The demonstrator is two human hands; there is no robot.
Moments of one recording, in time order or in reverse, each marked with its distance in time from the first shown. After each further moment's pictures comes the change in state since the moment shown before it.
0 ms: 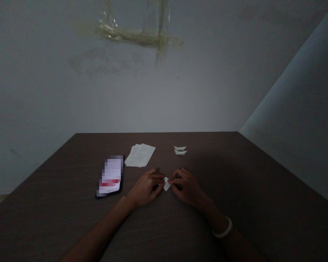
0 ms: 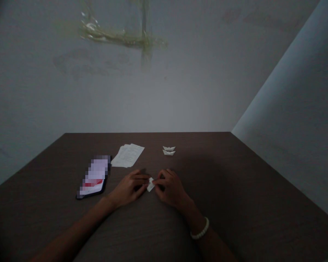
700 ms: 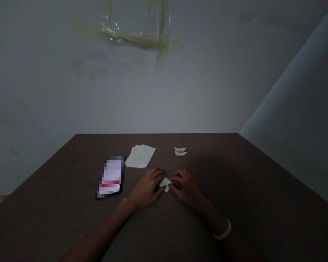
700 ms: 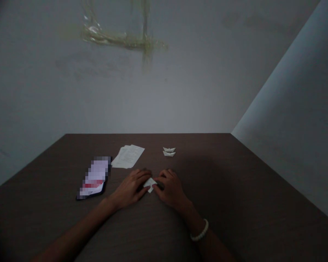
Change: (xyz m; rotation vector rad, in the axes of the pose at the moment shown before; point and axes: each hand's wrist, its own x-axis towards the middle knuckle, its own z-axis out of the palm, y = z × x) left_hand 0.001 0.001 0.006 0.054 0.025 -0.057; right_hand 0.004 -0.003 0.003 -0.009 0.009 0.124
